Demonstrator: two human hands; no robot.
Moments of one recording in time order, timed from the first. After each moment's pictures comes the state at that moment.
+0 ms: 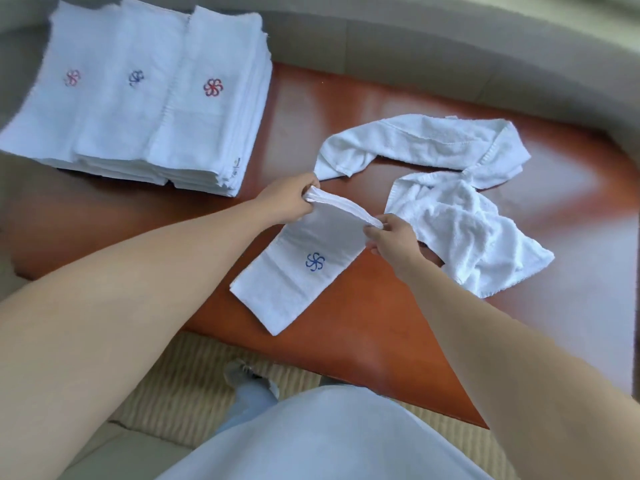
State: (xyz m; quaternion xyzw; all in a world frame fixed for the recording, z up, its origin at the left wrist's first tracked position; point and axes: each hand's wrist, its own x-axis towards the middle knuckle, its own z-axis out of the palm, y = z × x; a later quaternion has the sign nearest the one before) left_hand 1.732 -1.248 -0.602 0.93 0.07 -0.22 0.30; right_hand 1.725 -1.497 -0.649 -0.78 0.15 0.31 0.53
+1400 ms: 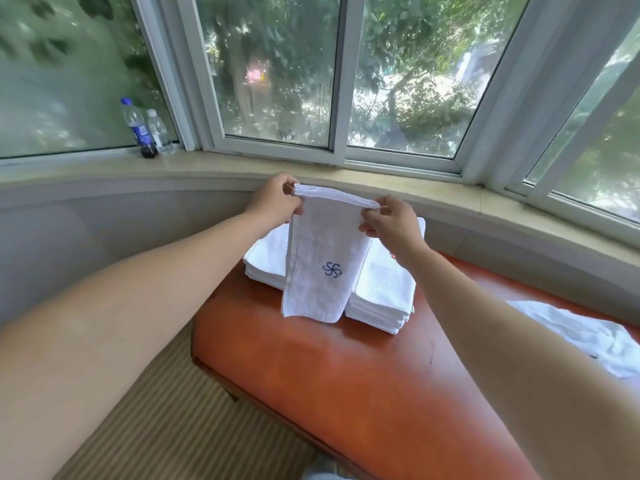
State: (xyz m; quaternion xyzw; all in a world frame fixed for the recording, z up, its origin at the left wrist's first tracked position) left_hand 1.597 -0.767 -0.364 0.83 0.21 0.17 0.49; right_hand 1.679 -1.002 -0.375 -0.78 -0.17 0.10 0.59
